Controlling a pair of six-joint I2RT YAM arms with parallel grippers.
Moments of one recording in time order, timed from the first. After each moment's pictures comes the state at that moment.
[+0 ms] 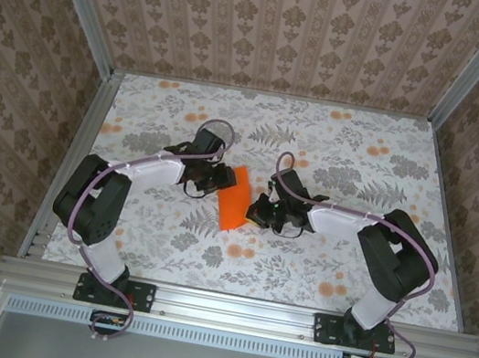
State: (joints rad) left arm -0.57 1.70 1.02 -0.32 0.29 -0.82; right arm 0.62 1.69 0.86 -0.12 -0.44 1.00
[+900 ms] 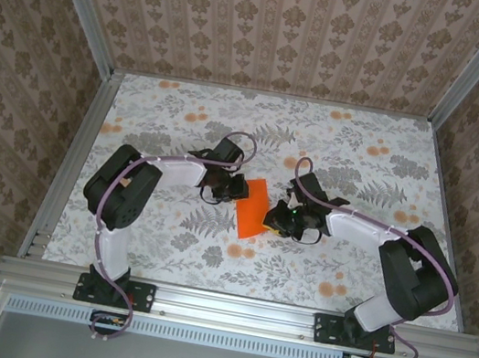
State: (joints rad) left arm -0.65 1.90 1.10 -0.28 0.34 -0.78; right arm 0.53 1.55 0.78 -0.31 -0.44 0.92
